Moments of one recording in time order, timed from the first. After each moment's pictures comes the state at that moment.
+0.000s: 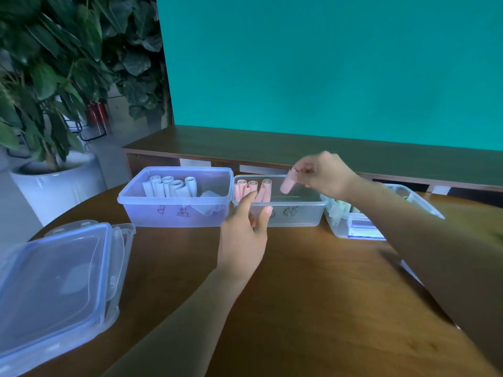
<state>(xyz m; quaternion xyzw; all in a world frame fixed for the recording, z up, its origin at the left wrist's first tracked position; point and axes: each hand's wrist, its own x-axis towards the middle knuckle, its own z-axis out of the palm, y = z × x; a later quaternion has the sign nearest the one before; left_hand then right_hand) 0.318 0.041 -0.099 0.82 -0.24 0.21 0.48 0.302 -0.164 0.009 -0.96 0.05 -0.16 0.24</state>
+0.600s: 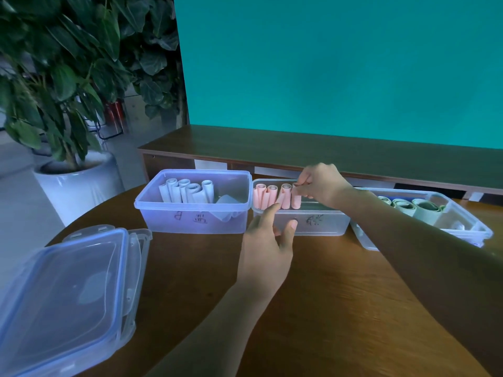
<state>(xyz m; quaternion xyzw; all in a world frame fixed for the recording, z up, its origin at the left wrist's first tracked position) 0.321 0.041 -0.104 0.83 -0.24 0.17 0.47 0.370 -0.152 -0.021 -0.97 0.11 -0.12 0.20</state>
